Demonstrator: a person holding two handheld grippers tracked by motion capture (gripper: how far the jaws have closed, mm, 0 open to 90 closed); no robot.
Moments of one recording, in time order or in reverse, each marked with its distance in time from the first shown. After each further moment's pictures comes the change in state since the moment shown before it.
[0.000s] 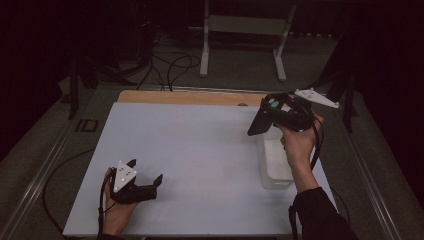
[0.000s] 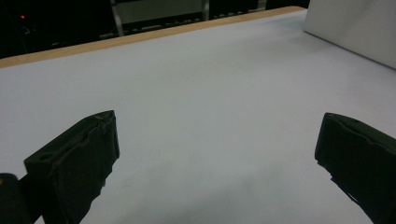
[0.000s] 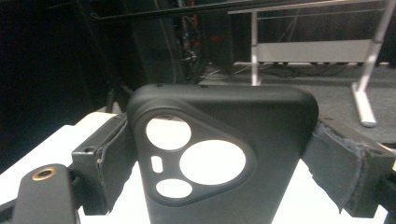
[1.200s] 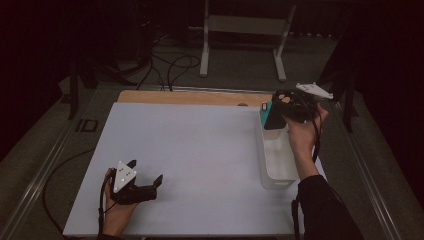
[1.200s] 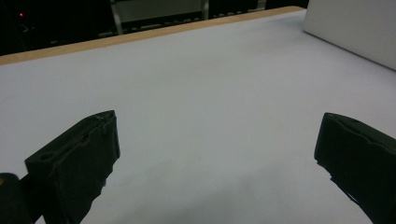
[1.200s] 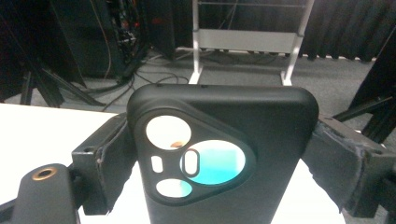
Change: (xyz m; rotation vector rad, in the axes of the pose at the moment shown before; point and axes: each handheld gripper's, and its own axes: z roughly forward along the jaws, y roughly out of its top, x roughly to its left) left arm 0.000 -0.001 -0.001 0.003 -0.003 -0.007; right arm -0.040 -0.005 0.037 0.075 -0.241 -0.069
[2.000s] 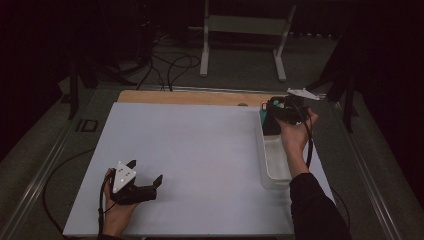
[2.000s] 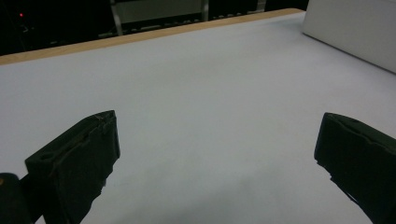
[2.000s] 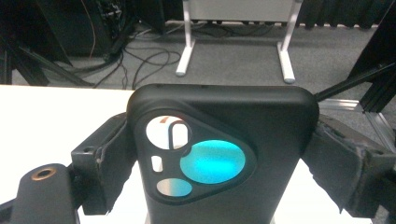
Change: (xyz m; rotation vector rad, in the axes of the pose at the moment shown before) left arm 0.000 -0.001 -0.001 -0.005 -0.002 -0.005; right arm -0.001 -0.025 0.038 0.101 -0.033 0.031
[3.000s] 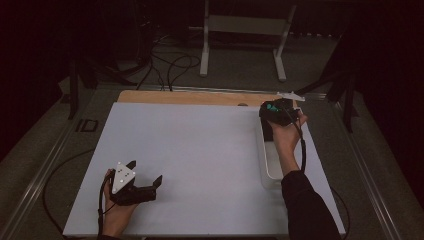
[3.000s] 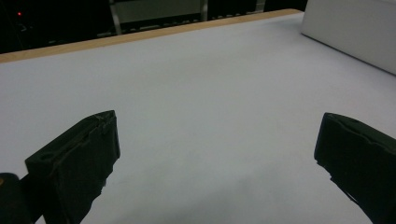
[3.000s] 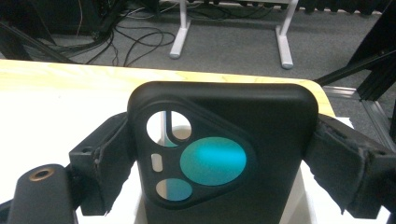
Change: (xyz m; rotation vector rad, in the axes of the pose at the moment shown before) left arm 0.000 -0.001 -0.001 -0.002 -0.004 -0.007; right arm 0.009 -0.019 0.037 0.069 -0.027 -0.032
